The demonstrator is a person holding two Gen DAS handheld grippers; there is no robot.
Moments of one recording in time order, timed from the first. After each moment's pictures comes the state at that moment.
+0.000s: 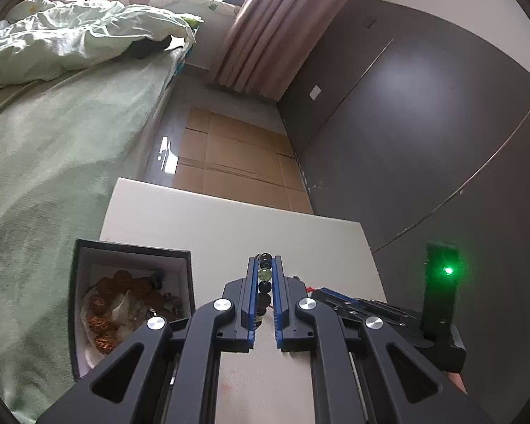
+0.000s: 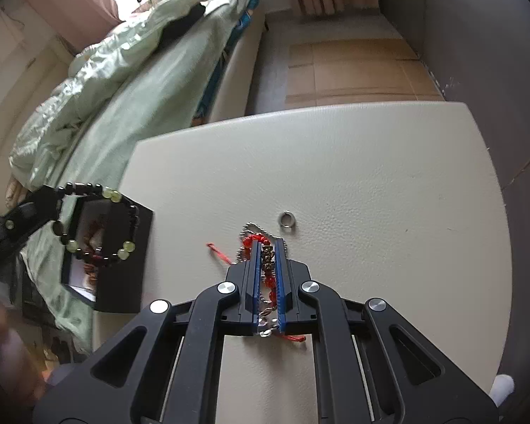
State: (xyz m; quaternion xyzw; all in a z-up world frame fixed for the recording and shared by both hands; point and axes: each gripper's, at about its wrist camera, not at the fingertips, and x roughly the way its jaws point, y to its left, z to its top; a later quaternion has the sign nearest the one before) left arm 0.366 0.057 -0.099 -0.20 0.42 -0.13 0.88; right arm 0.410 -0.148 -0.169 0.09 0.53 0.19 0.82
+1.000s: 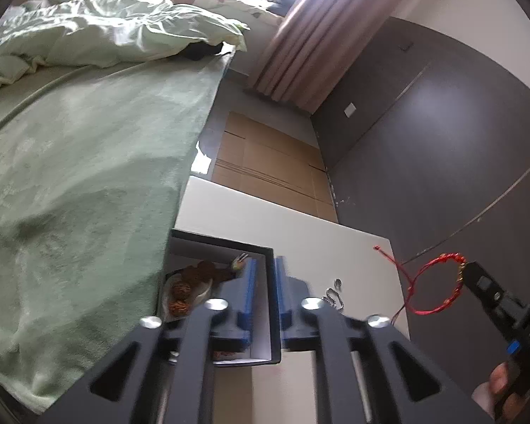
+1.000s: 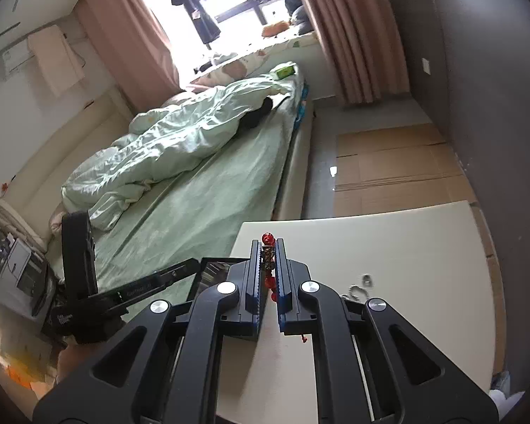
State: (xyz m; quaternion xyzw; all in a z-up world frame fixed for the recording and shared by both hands) left arm 0.337 0.126 -0.094 -0.23 0.42 -0.06 0.87; right arm 0.341 -0.109 -0.035 0.12 0.37 0.25 0.89
